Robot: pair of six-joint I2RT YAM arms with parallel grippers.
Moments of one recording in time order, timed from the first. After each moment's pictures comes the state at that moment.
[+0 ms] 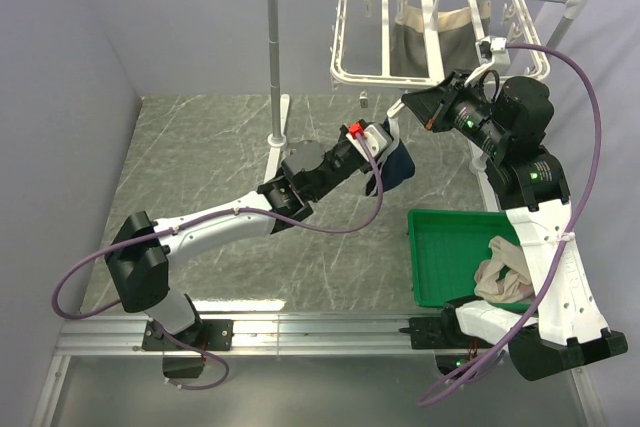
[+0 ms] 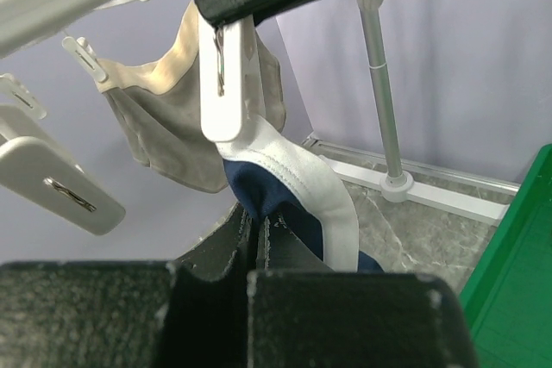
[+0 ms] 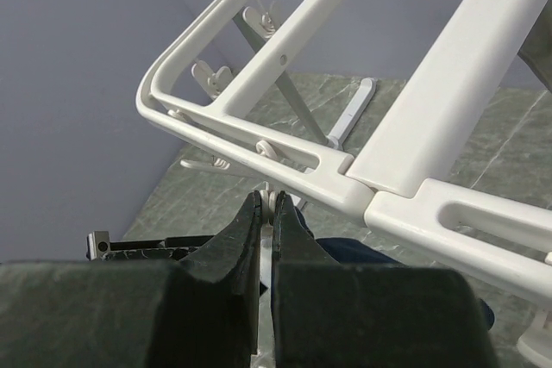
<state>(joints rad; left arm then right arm) -1.00 1.58 1.27 0.57 -0.09 0.34 0.23 1.12 1.53 -0.49 -0.36 0.44</state>
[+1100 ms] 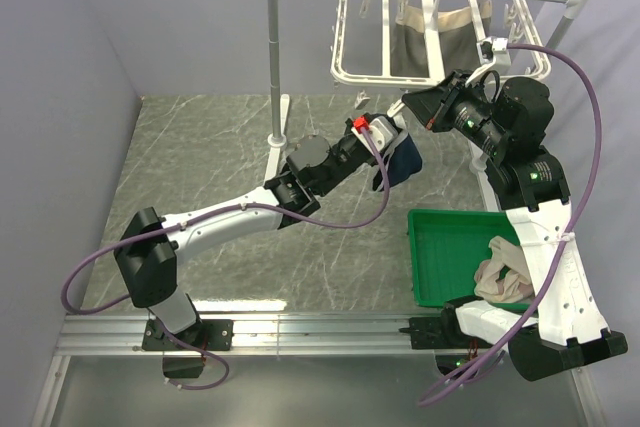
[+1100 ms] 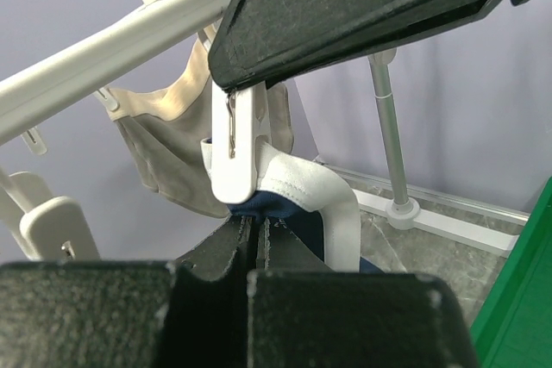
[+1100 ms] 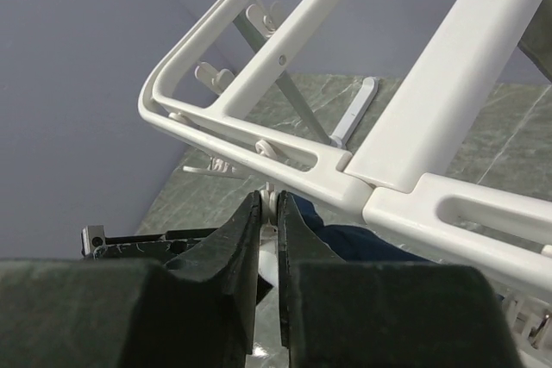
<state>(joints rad) -1.01 1.63 1.34 0.60 -0.10 0.35 0.23 1.12 1.53 -0.49 -0.36 0.46</state>
